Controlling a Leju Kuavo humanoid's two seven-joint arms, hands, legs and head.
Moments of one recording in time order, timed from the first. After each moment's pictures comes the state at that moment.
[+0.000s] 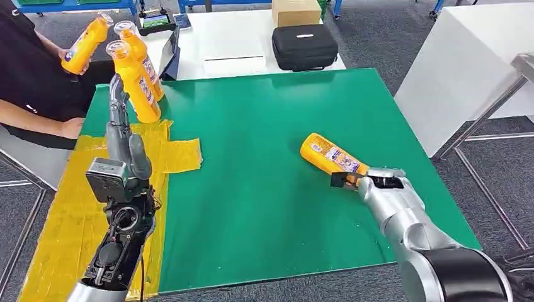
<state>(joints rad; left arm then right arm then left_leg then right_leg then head) -0.32 -0.04 -0.26 -1.46 -0.17 0.43 -0.57 -0.82 0.00 0.14 -0.30 1.50 0.33 0.56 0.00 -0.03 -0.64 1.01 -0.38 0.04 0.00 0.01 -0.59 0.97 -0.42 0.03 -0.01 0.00</state>
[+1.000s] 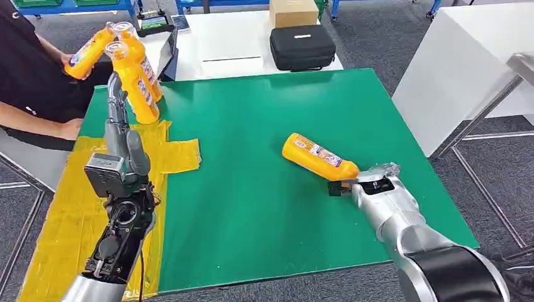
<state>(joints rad) -0.36 -0.02 -0.27 -1.41 -0.12 0.44 -0.60 -0.82 0.00 0.30 -0.29 1.56 0.31 0.50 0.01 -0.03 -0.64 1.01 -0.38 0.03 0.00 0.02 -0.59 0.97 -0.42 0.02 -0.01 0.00</state>
